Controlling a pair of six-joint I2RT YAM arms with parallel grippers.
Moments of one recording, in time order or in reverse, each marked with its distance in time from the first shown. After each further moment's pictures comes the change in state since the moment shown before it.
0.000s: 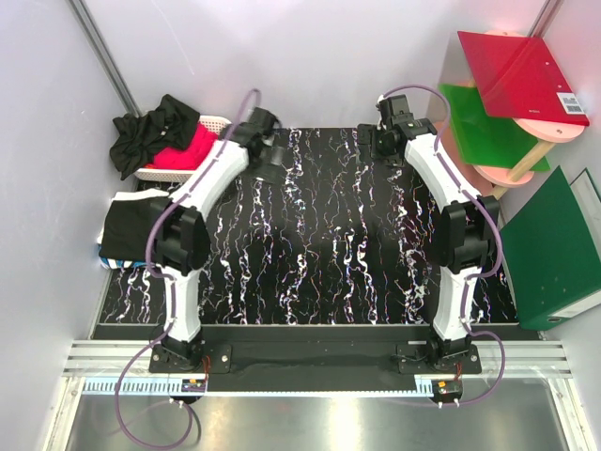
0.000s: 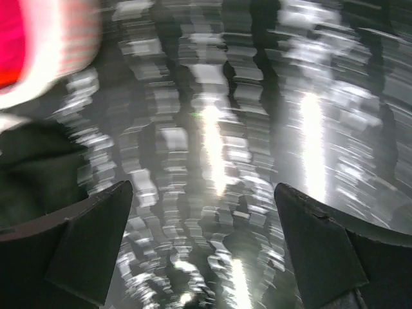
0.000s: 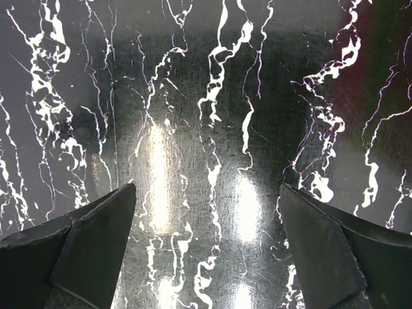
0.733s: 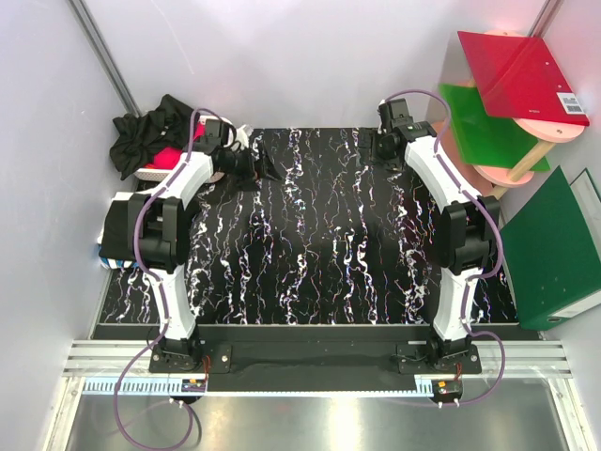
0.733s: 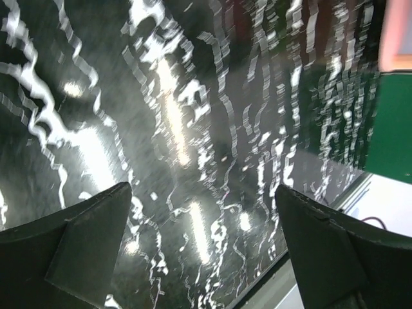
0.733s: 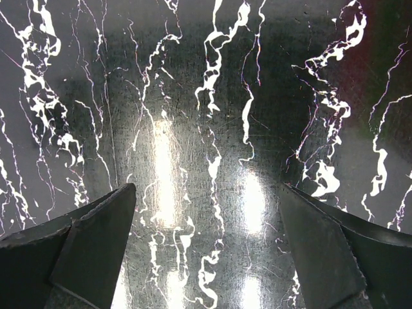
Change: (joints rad) left arm 0.278 -0.051 -0.344 0.405 0.922 -0.230; right arm -0.001 -0.014 -0.045 0.004 0.002 0.036
